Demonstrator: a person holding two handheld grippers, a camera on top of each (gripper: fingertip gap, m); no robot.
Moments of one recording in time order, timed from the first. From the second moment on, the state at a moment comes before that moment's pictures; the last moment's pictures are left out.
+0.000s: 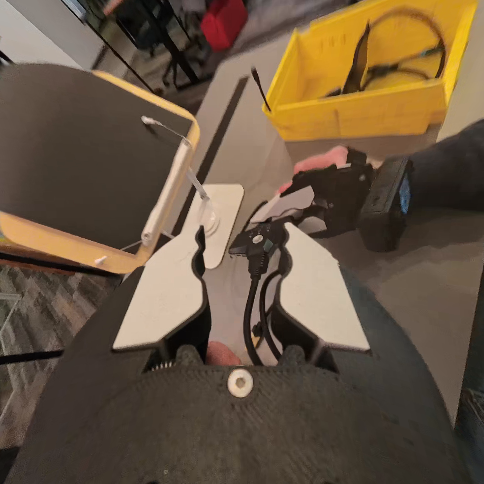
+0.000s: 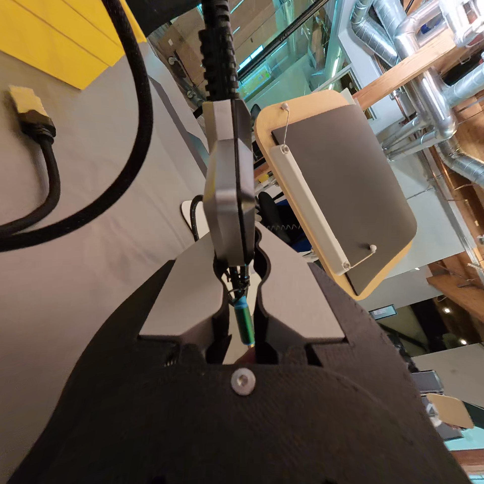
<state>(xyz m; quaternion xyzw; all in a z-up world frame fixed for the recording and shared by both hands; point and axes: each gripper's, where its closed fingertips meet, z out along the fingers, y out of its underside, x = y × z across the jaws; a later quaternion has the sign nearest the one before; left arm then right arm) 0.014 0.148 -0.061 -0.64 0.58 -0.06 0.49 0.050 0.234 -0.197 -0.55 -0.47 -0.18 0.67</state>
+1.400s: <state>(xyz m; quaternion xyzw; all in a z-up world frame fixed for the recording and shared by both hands) -0.002 0.169 -0.255 -0.75 0.63 -0.15 0.13 0.009 0.201 -0.217 -0.47 -0.57 -0.16 0.65</state>
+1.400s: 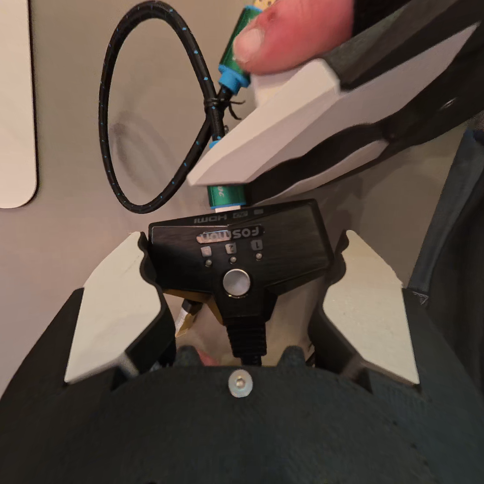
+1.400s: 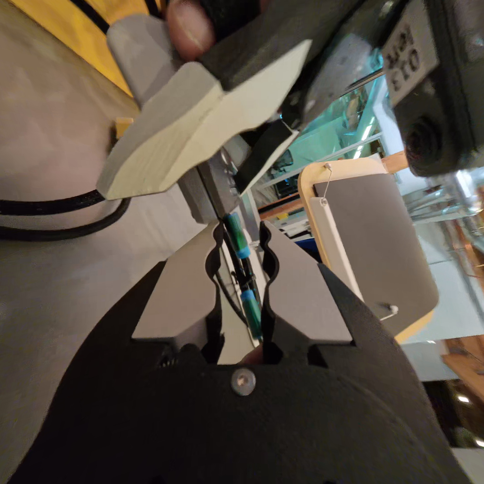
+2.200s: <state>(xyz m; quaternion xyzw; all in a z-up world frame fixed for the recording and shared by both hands) -0.020 0.162 -0.248 -0.73 0.62 -0.16 0.23 0.038 0.154 -0.196 -0.62 -0.35 0.49 0.51</state>
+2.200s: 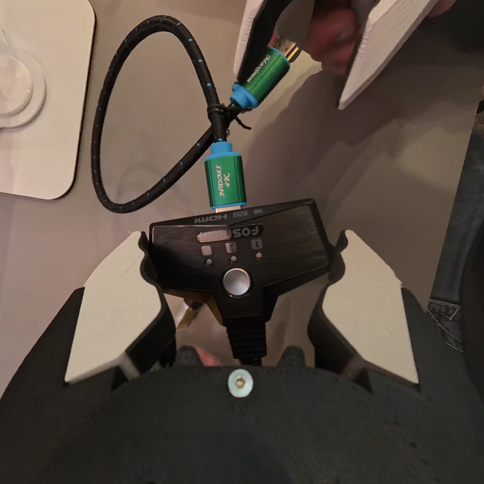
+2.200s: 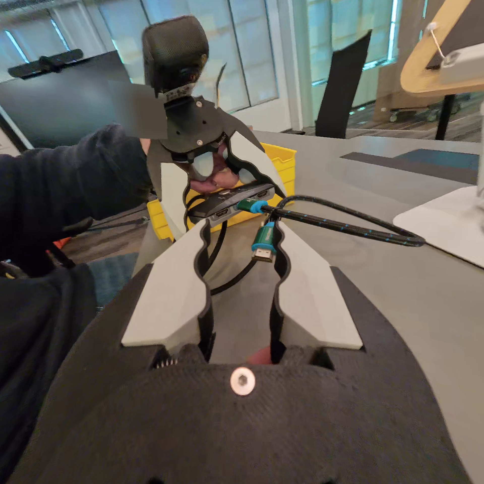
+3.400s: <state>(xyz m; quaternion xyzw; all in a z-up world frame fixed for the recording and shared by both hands) 0.009 0.122 -0.208 -0.65 0.63 -0.33 0.26 0.003 0.143 -0.172 -0.53 -0.37 0.58 0.49</state>
